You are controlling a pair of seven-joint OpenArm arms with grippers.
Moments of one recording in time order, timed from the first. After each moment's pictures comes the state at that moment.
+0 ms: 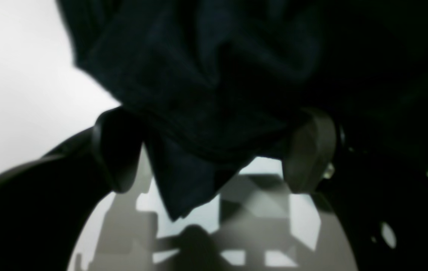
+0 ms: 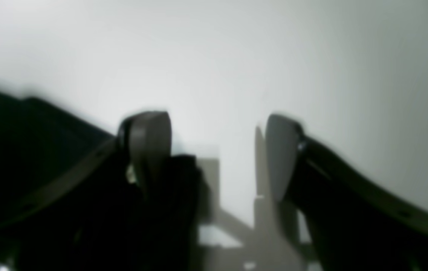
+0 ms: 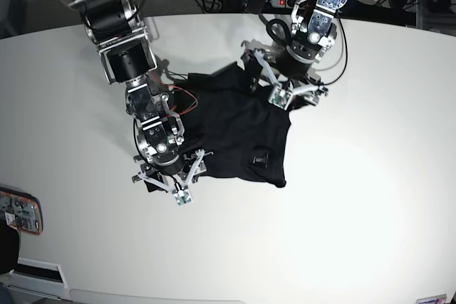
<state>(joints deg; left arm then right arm) 19.6 -8.2 13.3 93.4 4.7 -7.1 20.1 18.6 4.4 -18.6 60.7 -3.1 3.1 -31.5</state>
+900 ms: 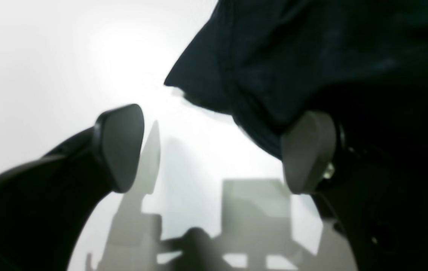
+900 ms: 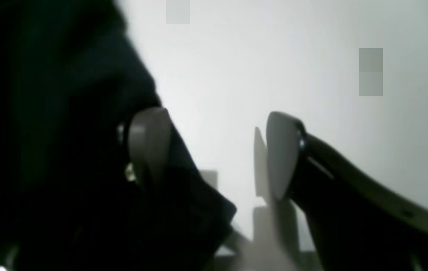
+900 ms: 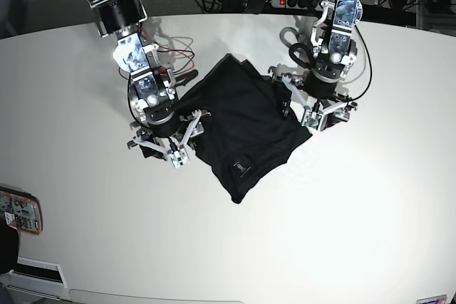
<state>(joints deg) 14.6 -8.3 4.4 89.8 4.9 -7.0 20.5 1.2 9.0 -18.6 81.9 -3.1 3.5 -32.9</state>
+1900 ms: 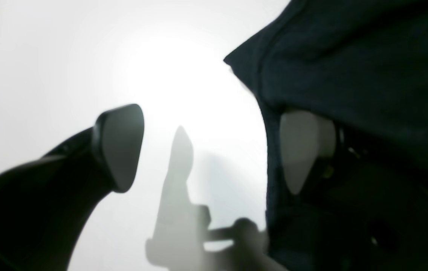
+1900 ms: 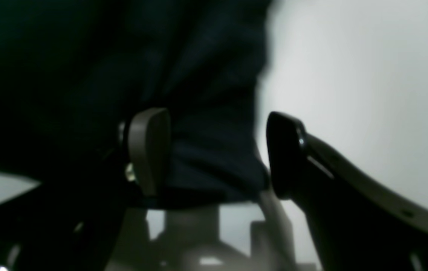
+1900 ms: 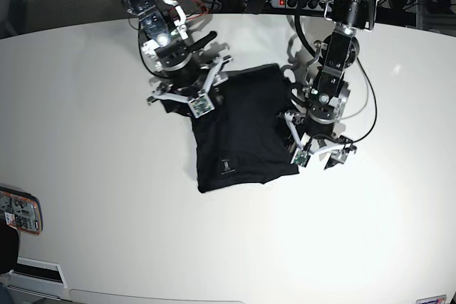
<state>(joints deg) -0.6 -9.0 10.7 77.3 15.4 -5.5 22.2 -16.1 9.5 -26.2 101.3 -3.7 3.3 -33.7</state>
